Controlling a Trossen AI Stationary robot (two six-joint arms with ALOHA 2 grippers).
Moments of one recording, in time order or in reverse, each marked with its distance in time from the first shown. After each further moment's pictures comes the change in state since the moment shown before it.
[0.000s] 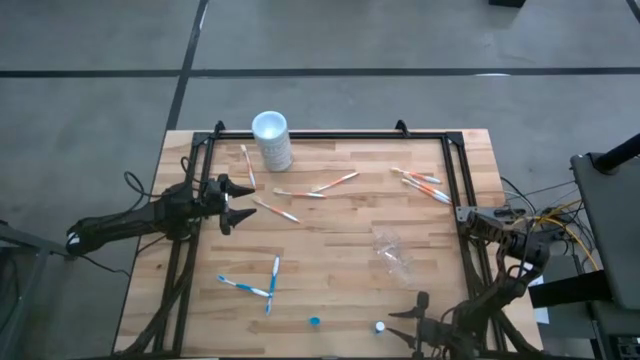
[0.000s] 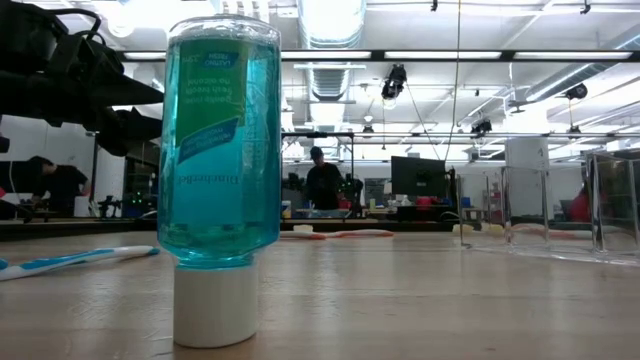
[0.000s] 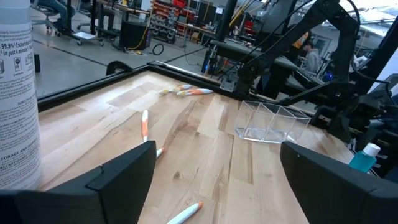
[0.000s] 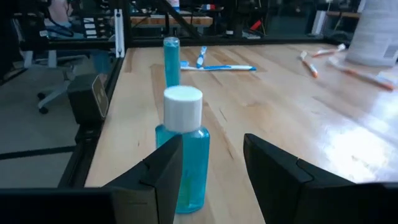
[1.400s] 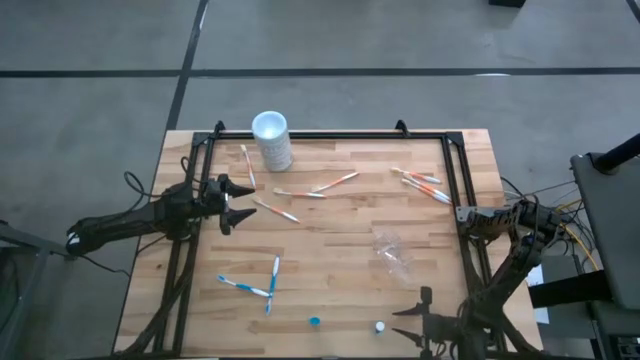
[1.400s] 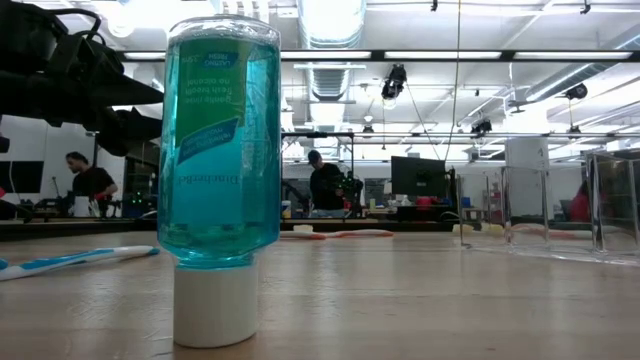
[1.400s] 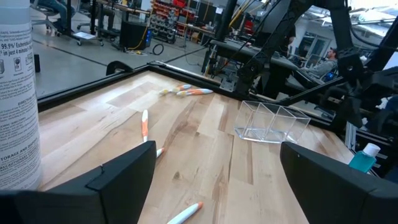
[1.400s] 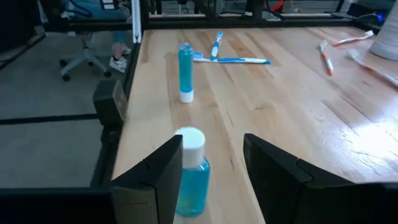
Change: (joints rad) left arm 0.000 0.000 0.000 0.000 0.000 0.000; right arm -0.012 -0.255 0.034 -0.422 -0.193 0.113
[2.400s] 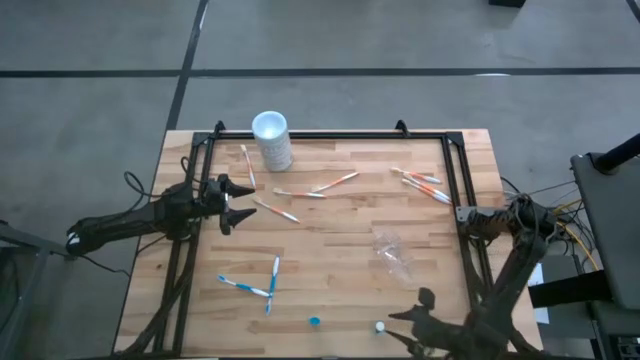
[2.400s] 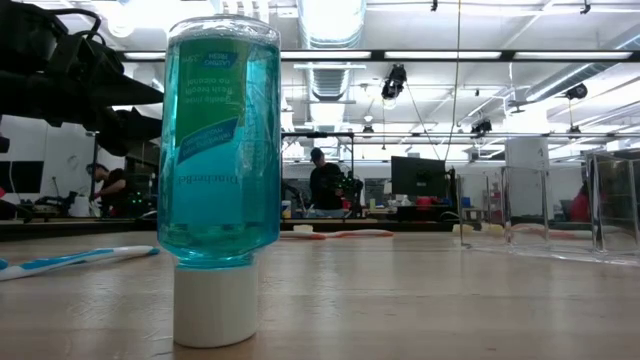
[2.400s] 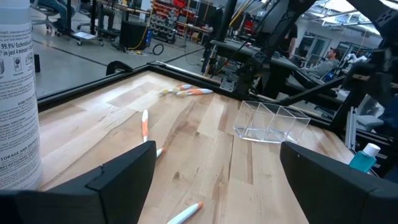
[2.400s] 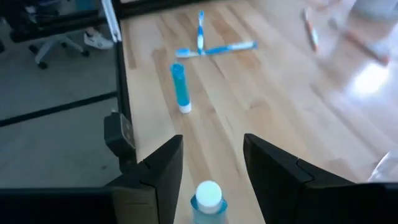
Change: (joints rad) left arm 0.000 0.000 0.000 0.000 0.000 0.000; right arm -0.087 0.002 0.488 -0.761 -0.152 0.347
